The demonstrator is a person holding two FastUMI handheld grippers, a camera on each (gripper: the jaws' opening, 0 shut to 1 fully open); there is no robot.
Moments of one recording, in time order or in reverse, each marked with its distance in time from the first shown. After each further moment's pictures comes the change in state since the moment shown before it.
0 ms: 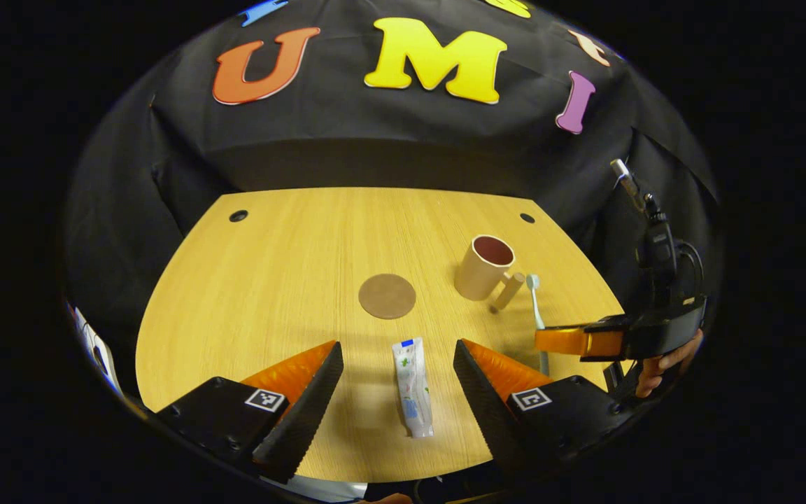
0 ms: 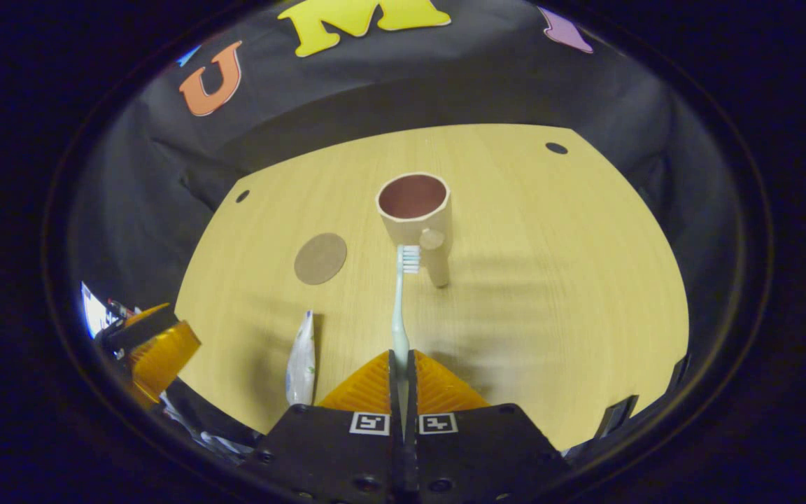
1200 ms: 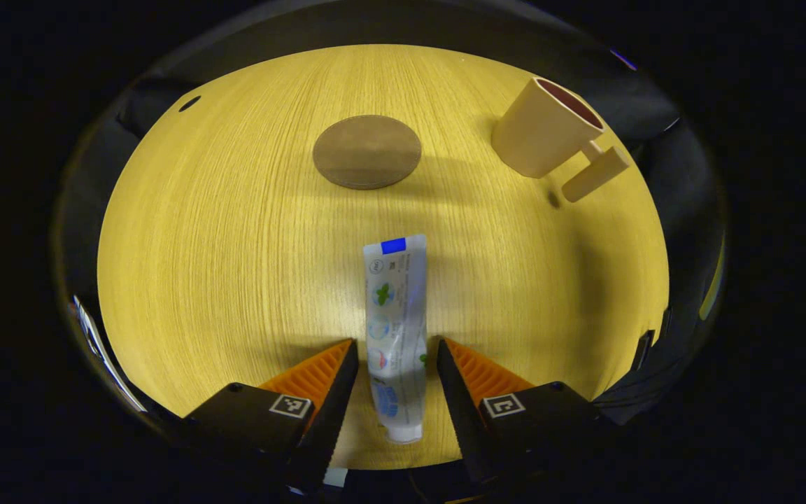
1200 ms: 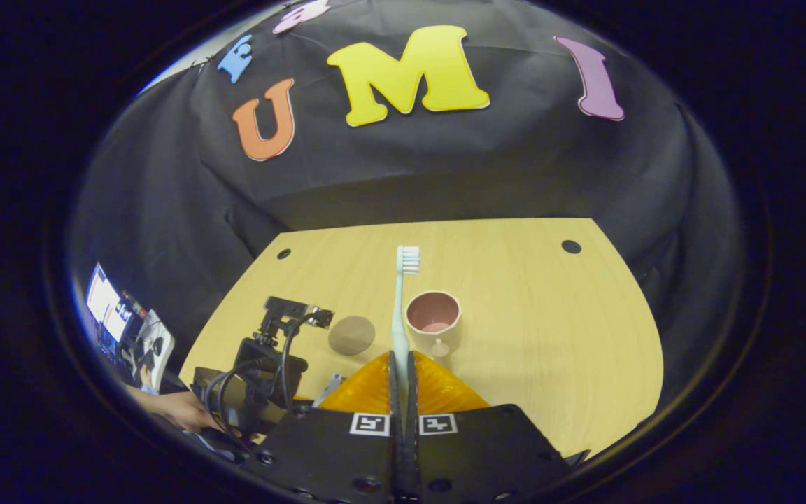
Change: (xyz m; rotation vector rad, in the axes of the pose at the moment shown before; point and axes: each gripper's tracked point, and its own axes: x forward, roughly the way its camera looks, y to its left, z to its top) left arm 0.077 0.011 -0.112 -0.082 0.547 0.082; right arm -0.052 0.012 0.094 -0.146 -0.259 0.151
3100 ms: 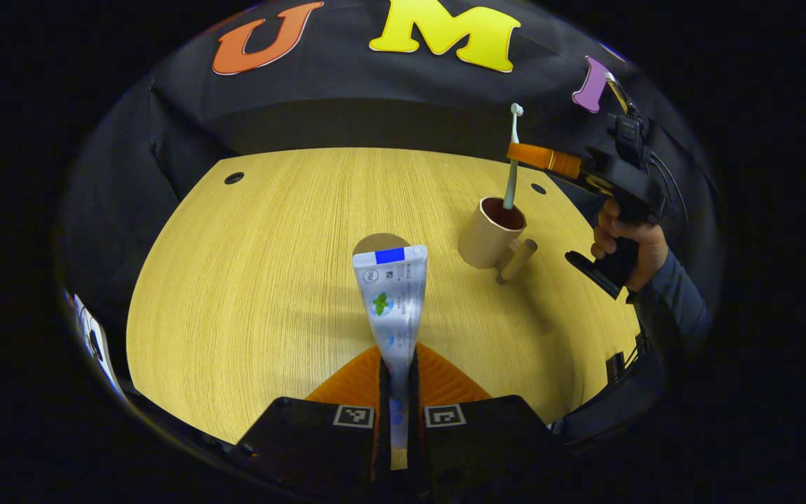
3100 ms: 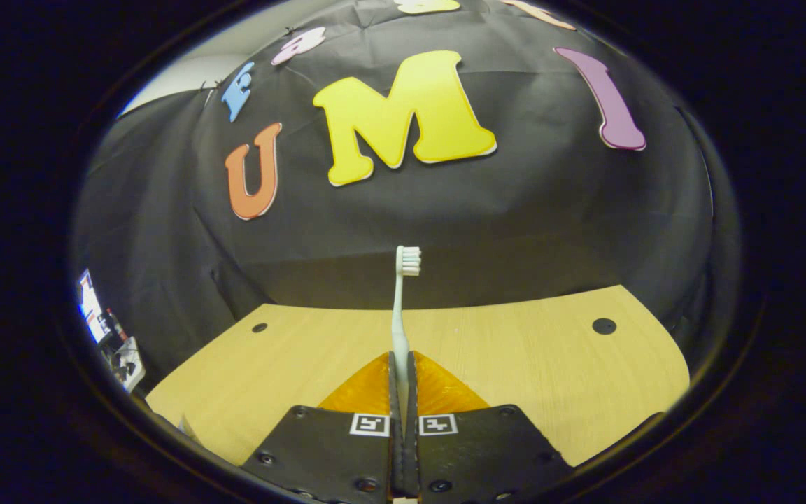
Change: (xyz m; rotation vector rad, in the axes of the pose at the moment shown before) left arm -0.096 0.027 0.138 0.003 -0.430 -0.042; right arm 0.147 -0.044 0.092 -0.042 -0.337 0.006
